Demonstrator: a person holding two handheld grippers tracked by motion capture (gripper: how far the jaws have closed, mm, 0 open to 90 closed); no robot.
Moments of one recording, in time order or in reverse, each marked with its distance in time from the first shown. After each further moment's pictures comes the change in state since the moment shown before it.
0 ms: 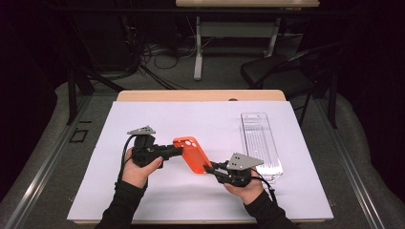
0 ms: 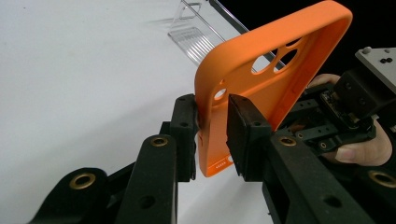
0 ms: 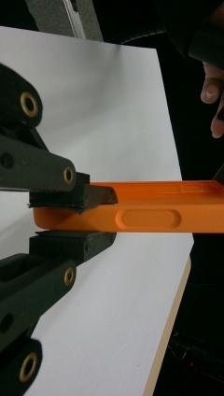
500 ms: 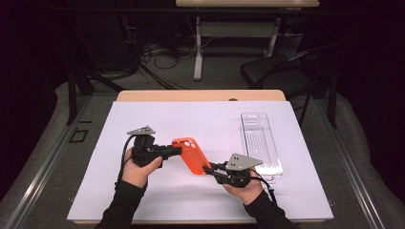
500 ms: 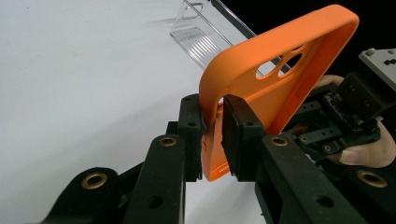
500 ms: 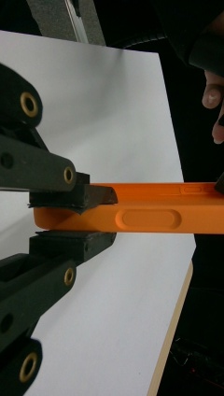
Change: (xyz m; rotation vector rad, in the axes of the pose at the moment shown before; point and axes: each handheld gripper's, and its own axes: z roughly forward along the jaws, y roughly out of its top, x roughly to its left) left arm 0.002 -0.001 0.001 -0.004 0.005 -0.005; right arm 0.001 -0.001 0.002 0.007 0.015 0.002
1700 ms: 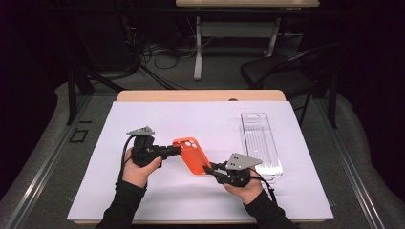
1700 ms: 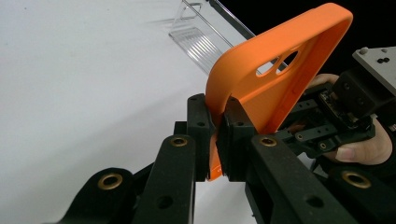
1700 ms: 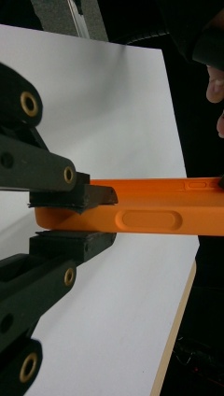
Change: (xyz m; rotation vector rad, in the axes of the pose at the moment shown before) left arm 0.002 -0.001 0.000 -0.004 -0.010 0.011; right arm -0.002 -0.002 0.001 0.011 -0.005 -0.002
